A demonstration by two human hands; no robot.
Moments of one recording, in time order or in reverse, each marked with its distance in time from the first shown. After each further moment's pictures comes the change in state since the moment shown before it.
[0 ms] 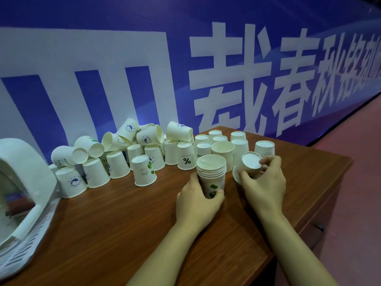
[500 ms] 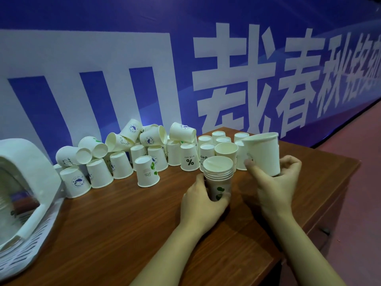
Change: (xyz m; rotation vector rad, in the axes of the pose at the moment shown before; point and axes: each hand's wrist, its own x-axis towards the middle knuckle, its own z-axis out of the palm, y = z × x) left_hand 0.001 -0.002 0.000 -0.049 -0.044 0.057; right_hand -0.001 -0.011 -0.009 0.645 -0.014 0.049
